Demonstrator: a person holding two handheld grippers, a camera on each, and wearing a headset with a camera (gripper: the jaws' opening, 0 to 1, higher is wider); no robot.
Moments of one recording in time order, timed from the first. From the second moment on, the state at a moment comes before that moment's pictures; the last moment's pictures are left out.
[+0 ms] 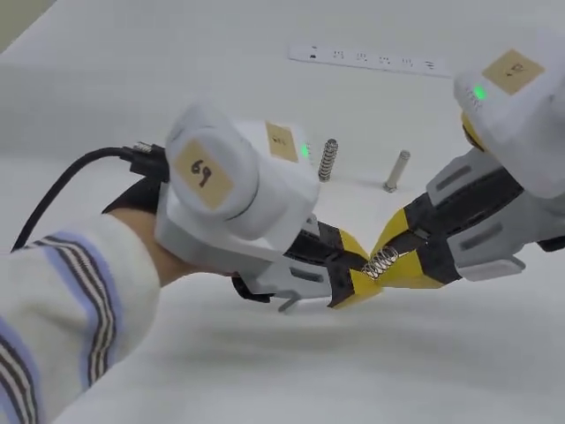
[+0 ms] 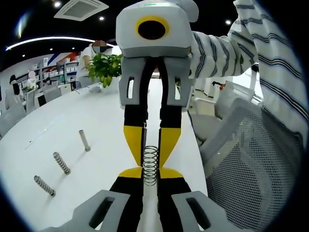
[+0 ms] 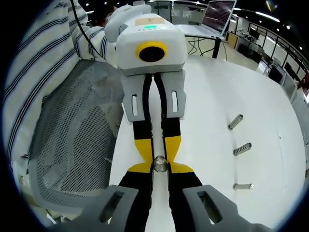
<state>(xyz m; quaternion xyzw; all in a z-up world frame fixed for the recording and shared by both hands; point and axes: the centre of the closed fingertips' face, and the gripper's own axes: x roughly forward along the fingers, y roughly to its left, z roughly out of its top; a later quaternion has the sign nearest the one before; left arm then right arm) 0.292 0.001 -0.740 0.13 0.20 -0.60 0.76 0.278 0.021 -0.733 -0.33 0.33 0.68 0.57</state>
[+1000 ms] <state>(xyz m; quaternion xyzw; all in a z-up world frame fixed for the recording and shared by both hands) 0.289 -0.003 -0.738 0.12 0.21 -0.61 0.76 0.275 0.022 -0.728 -0.30 0.34 0.67 0.59</state>
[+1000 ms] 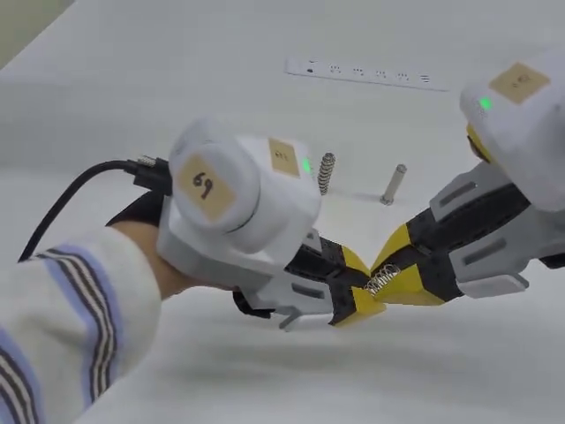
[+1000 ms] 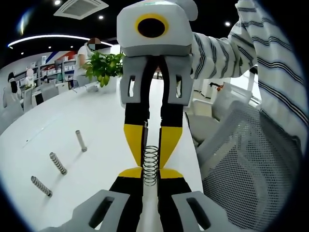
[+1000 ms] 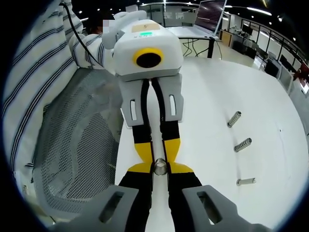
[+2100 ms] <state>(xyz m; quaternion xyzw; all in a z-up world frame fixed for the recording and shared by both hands) 0.303 0.067 -0.734 0.08 0.24 -0.53 0.81 0.308 -0.002 -0.720 -0.31 0.36 0.63 0.62</state>
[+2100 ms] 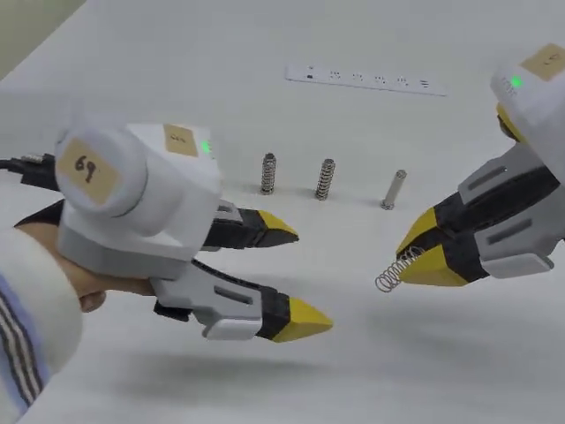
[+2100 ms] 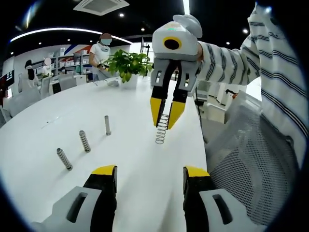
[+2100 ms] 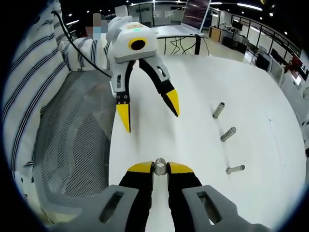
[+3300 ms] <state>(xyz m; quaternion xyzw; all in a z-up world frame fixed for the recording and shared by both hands) 0.292 0.123 -0.754 0.05 0.29 -0.47 0.83 0.392 -0.044 -0.707 -0.32 0.38 0.55 0.67</state>
